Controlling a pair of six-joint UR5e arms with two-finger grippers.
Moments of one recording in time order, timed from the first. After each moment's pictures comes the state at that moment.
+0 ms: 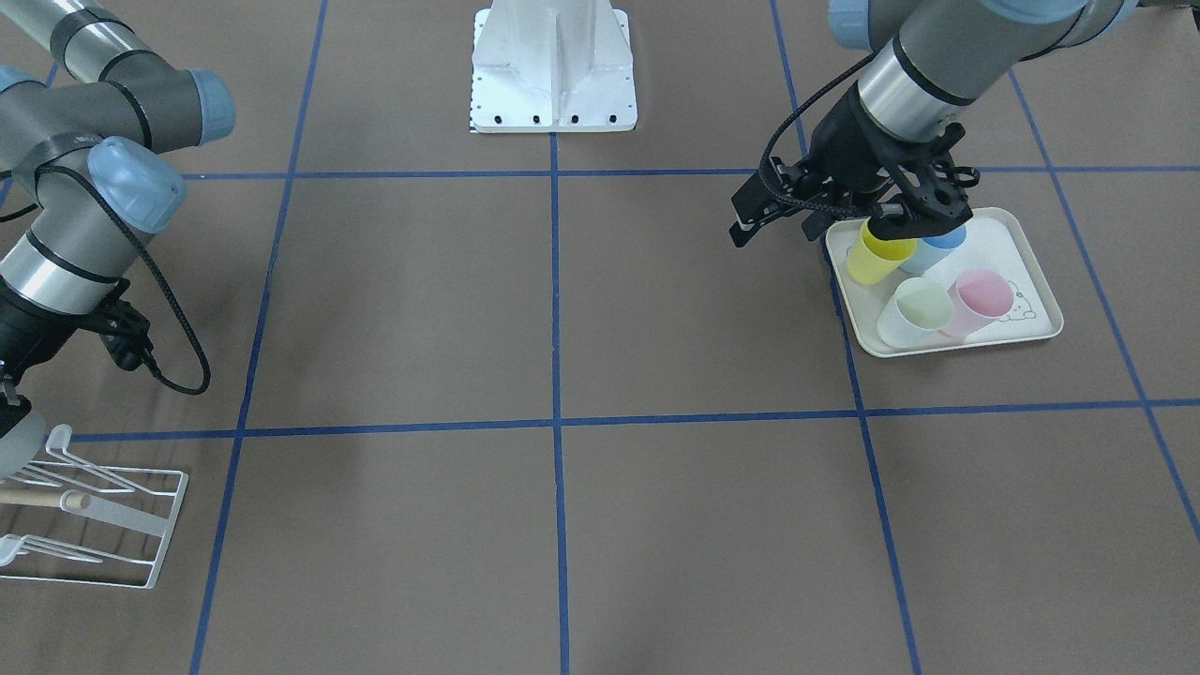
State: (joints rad) left arm -0.92 -2.07 -1.93 -1.63 -2.31 -1.32; right arm 0.81 -1.35 1.74 -1.61 0.93 -1.21
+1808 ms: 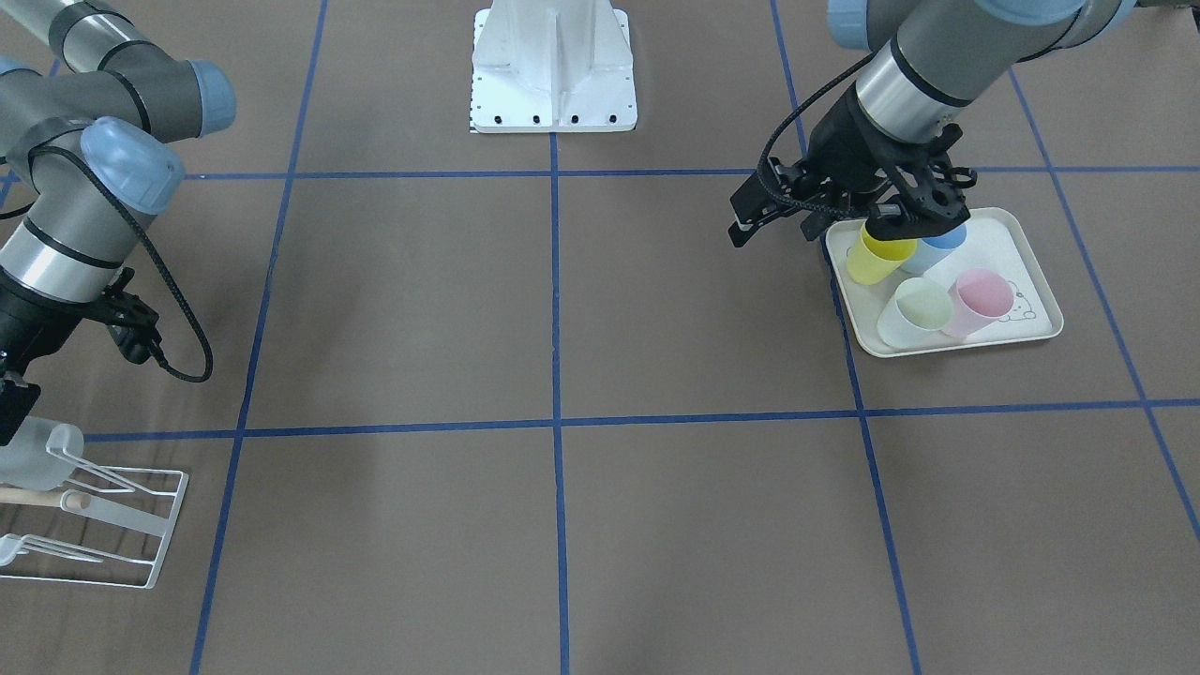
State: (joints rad) left arm -0.92 -2.07 -1.93 -1.63 -2.31 -1.31; right arm 0.83 -1.34 1.88 -1.57 1.03 -1.02
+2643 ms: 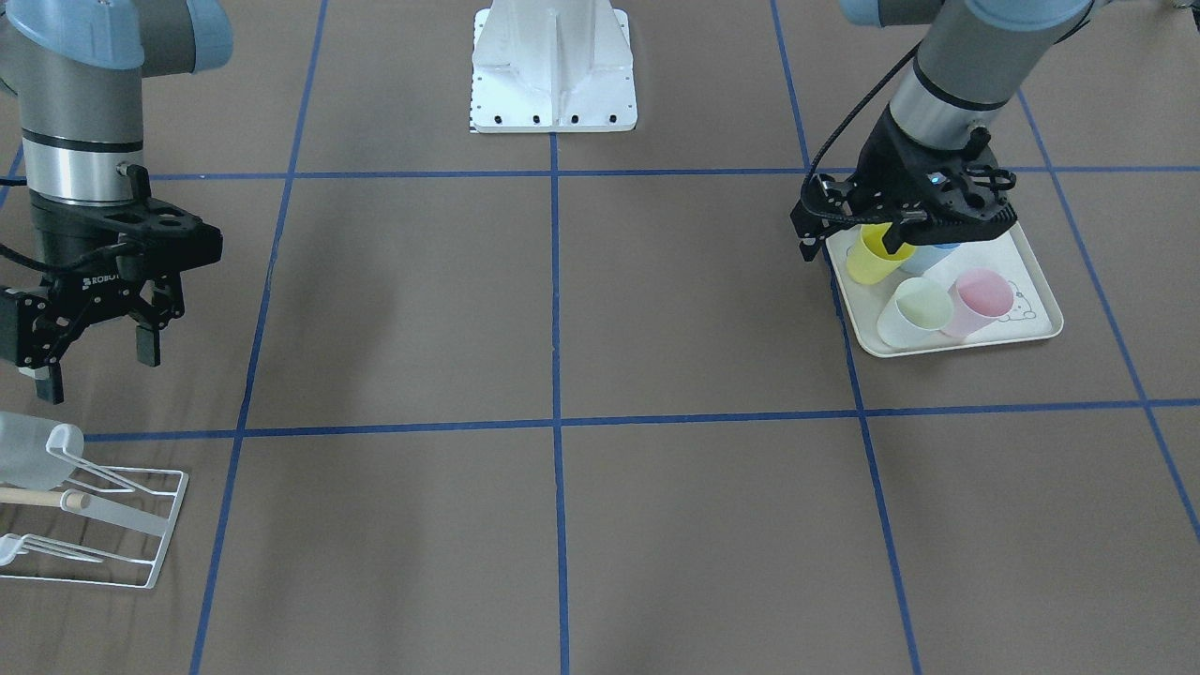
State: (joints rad) left arm -0.92 -1.99 -2.03 -1.32 -2.11 -0.92; right arm 0.83 -1.34 1.97 -1.34 1.40 -0.04
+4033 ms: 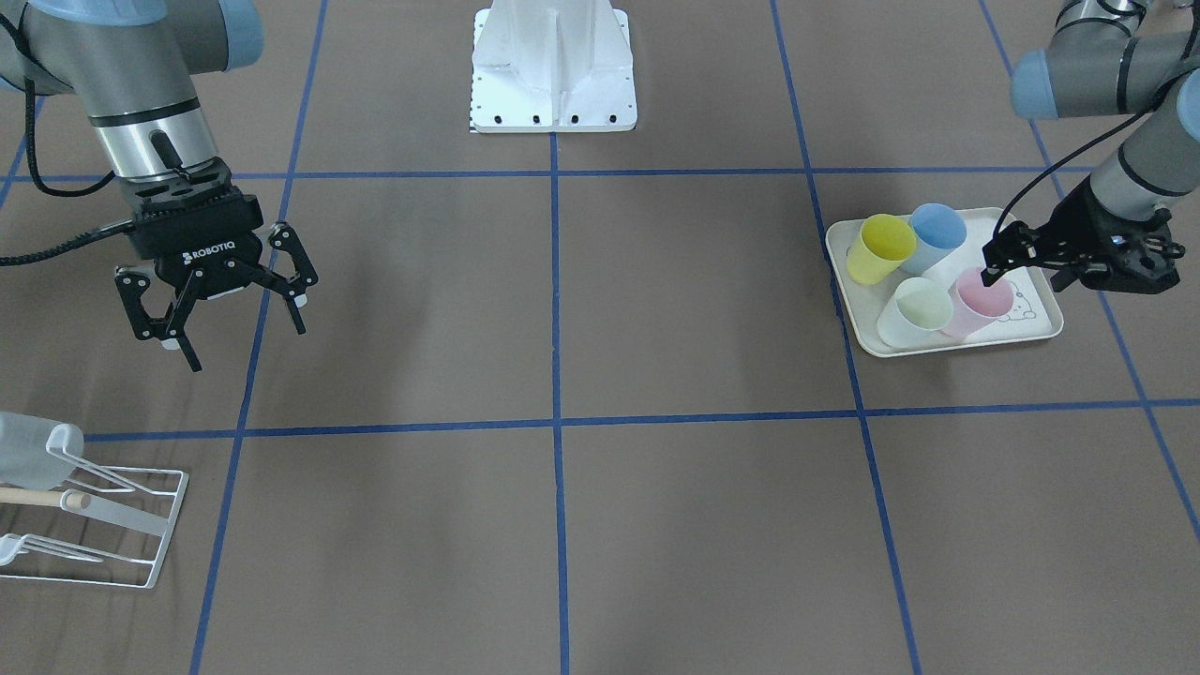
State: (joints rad) left arm -1.07 -1.57 -1.75 -1.92 -2.23 -0.62; right arm 0.80 -1.26 1.95 -1.23 1.63 0.49
